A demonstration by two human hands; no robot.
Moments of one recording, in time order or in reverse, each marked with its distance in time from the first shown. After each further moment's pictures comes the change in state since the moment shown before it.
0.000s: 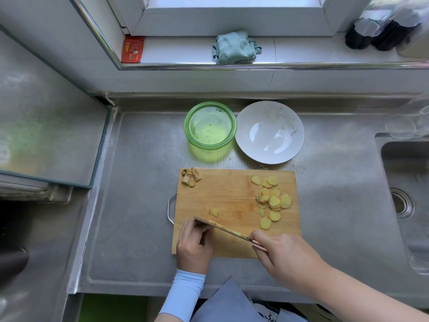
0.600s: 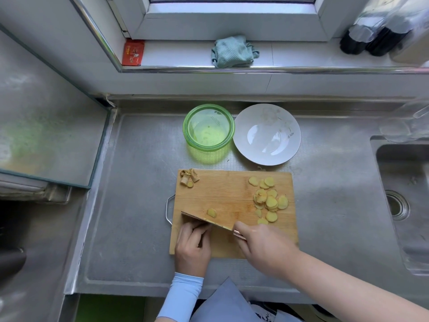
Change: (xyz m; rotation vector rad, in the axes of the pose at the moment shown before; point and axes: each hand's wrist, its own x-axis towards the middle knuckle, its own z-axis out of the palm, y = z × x) left_hand -0.006 0.001 0.000 -0.009 0.005 -0.005; right_hand 0.037 -0.015 0.007 -0.049 -0.066 0.026
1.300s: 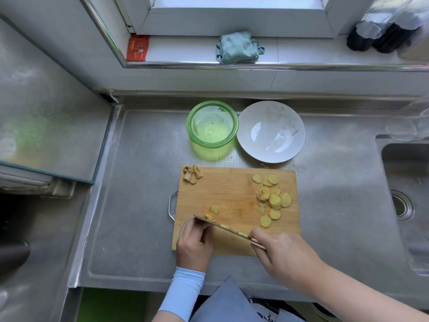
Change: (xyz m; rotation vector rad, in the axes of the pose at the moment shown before) left_hand 0.003 0.000 -0.001 0.016 0.000 0.000; right_hand -0.037 0.017 0.003 -0.007 0.062 -0.025
